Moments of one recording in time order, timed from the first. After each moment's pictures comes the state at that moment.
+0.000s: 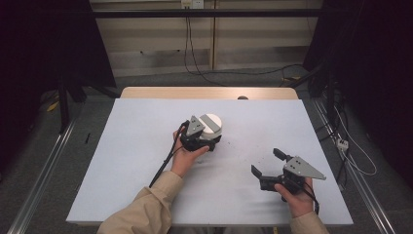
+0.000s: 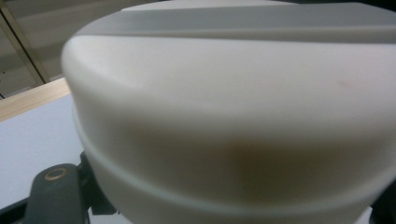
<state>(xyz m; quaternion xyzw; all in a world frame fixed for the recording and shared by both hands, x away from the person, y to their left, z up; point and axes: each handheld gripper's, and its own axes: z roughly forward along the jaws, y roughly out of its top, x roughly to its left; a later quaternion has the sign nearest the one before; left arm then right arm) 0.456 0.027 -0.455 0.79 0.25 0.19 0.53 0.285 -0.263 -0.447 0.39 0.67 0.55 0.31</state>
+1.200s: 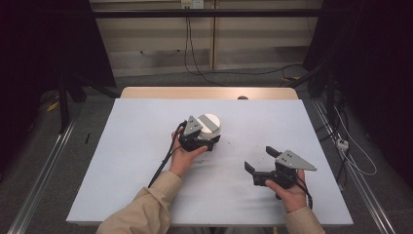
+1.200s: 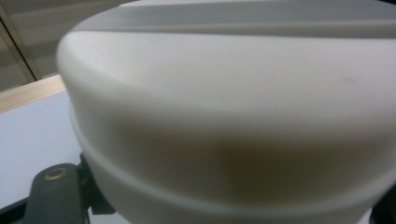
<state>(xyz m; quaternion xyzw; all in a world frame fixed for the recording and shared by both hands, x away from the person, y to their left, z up) 0.458 0.031 -0.459 0.78 0.26 0.18 0.54 0.302 -0.246 -0.441 0.41 0.68 0.54 0.28</state>
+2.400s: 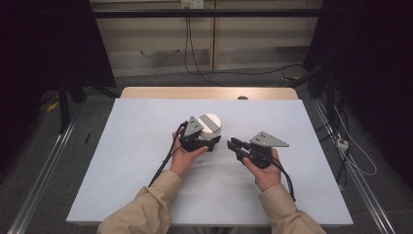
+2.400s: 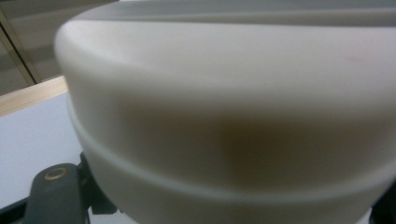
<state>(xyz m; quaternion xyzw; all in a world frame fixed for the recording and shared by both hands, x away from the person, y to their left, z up) 0.458 0.030 -0.461 0.78 0.25 0.18 0.54 0.350 -0.192 -0.421 0.41 0.70 0.54 0.22</state>
